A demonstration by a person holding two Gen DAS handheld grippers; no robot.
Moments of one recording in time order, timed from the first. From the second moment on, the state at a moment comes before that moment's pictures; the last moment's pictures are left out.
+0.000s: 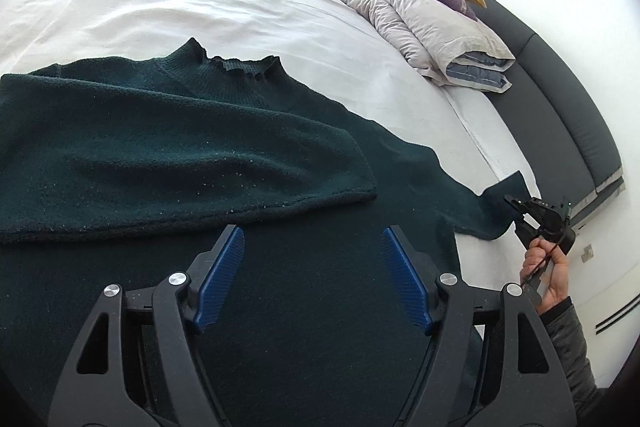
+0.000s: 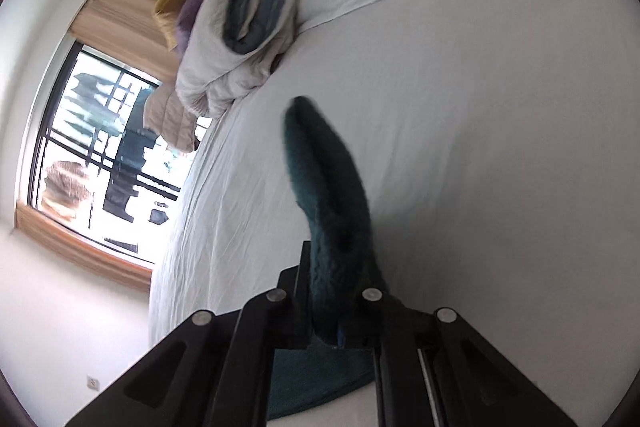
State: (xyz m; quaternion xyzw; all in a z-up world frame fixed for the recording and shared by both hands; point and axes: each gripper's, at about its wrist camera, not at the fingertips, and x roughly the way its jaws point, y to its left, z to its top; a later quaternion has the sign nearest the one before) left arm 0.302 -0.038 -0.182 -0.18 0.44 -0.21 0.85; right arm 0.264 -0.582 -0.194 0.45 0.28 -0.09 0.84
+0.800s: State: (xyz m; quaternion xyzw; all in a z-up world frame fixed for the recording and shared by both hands) left arm 0.399 -0.036 -0.174 -0.37 0.48 -0.34 0.72; right arm 0.273 -0.169 -0.167 -0.21 0.27 0.06 0.94
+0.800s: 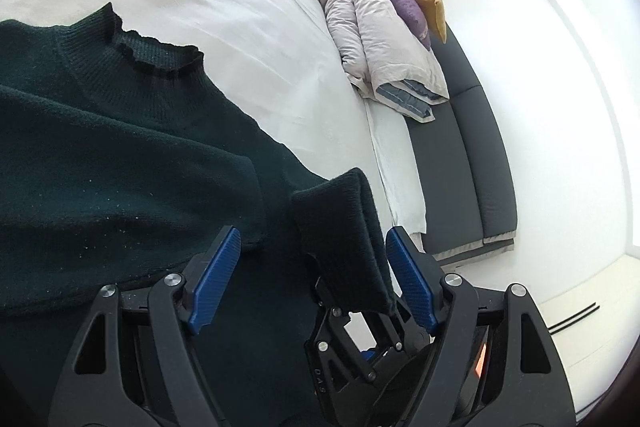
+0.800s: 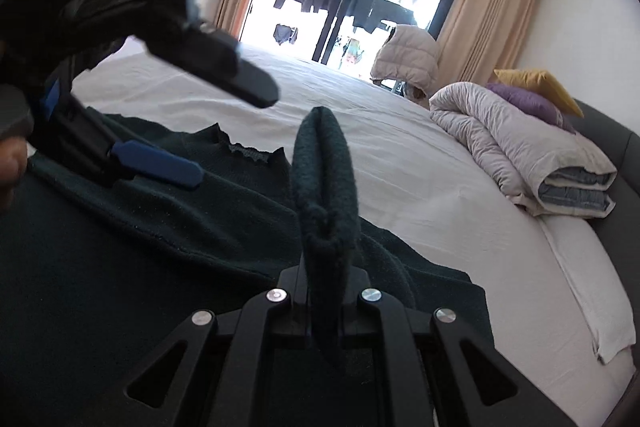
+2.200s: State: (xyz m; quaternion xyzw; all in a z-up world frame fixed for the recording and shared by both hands) left arm 0.419 0.100 -0.134 -0.35 0.47 -0.24 0.77; right arm 0.308 -0.366 -0.246 0.56 0.37 0.14 0.73
